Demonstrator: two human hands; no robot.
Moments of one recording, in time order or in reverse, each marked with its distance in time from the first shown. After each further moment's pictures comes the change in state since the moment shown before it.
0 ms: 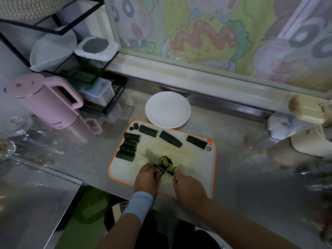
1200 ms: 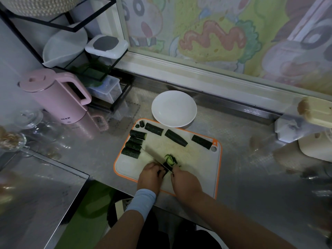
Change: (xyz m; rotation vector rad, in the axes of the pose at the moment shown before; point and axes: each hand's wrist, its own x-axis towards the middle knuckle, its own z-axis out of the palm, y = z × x) left_hand -0.005 0.002 -0.008 0.004 -0.015 0.000; right_hand 0.022 -0.015 0.014 -0.055 -0.028 0.023
